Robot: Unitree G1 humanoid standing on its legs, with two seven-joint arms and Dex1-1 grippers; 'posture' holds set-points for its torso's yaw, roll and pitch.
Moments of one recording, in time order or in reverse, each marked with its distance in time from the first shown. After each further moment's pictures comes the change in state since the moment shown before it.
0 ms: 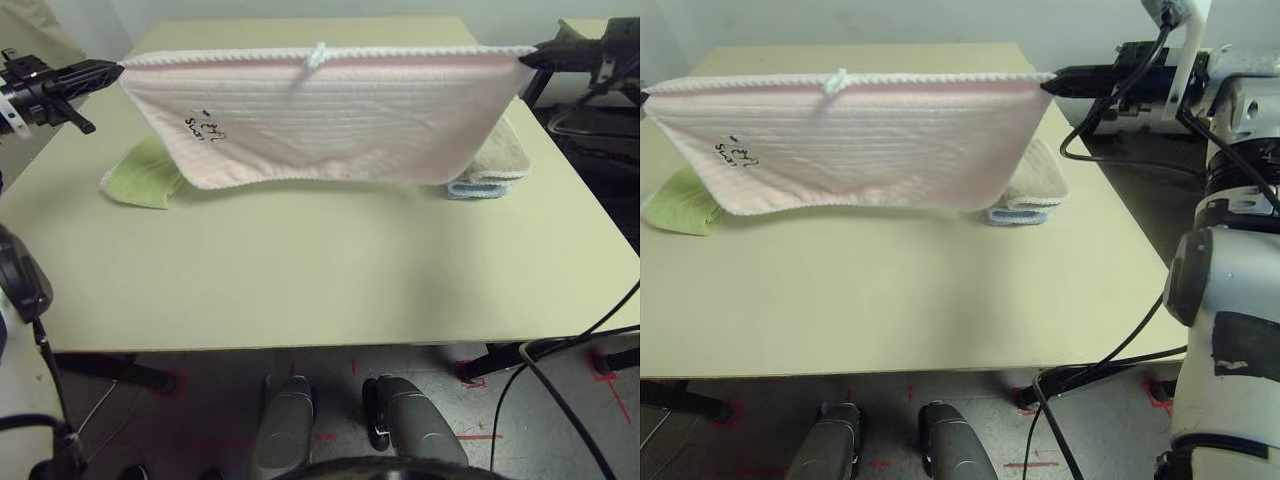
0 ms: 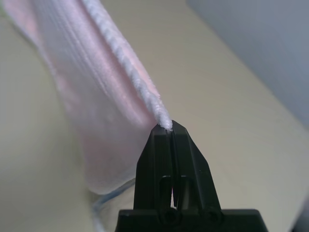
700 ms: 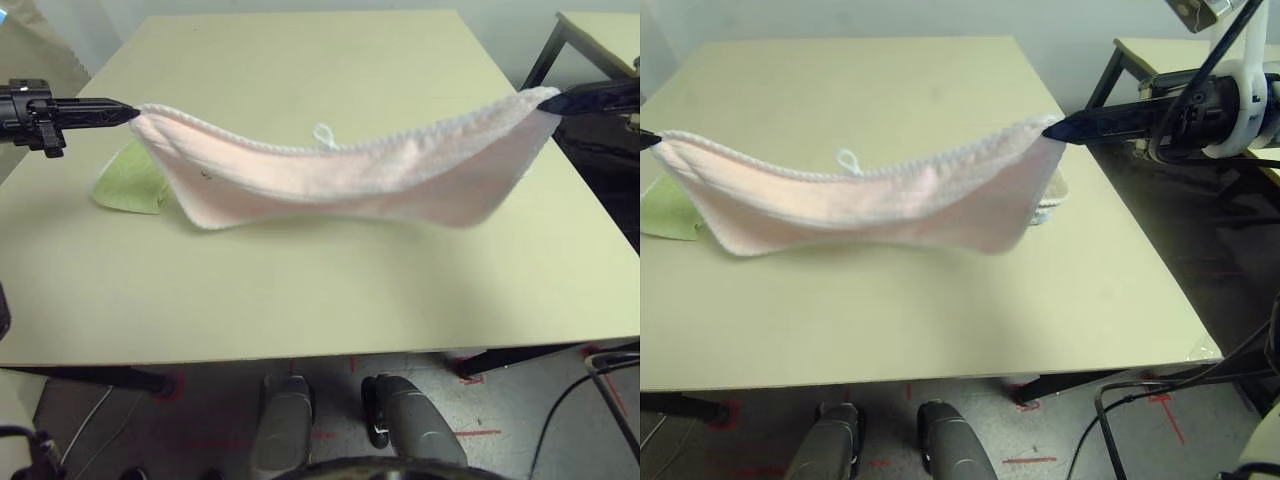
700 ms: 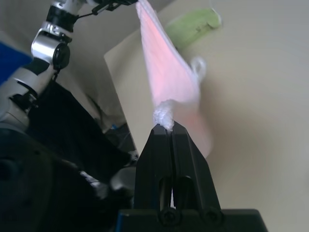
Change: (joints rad) left arm 0.055 0.168 -0.397 -0.341 -0.440 0.689 -0.456; right arm 0.103 -0.236 0.309 -0.603 0.668 1.157 0.246
